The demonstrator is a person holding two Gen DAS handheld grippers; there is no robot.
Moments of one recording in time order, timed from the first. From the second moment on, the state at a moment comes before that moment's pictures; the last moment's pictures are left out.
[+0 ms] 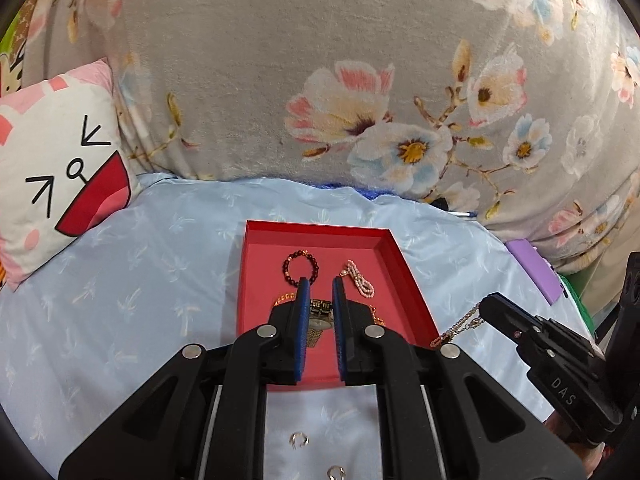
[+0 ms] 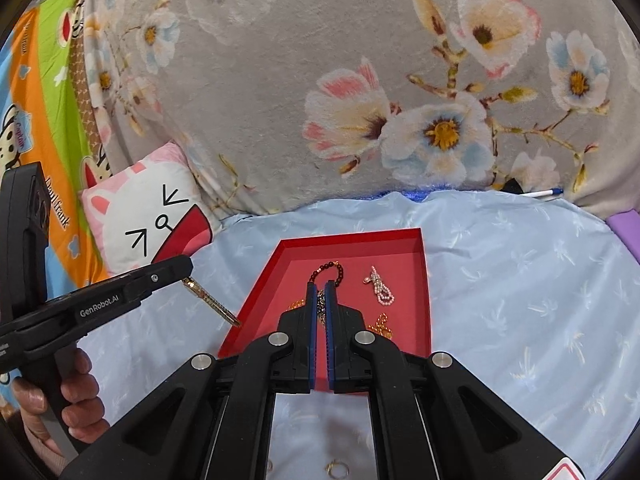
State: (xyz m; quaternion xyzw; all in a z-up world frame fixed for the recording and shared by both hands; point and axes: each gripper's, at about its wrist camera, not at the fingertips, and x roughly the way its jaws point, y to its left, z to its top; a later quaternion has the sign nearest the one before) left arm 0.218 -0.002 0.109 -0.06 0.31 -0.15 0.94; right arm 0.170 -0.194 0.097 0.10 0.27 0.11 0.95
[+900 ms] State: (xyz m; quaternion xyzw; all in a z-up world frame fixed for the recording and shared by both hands) left arm 0.267 0.002 0.046 -0.07 0.37 -0.11 0.92; right arm 0.211 -0.194 0.031 0.11 0.32 0.08 0.94
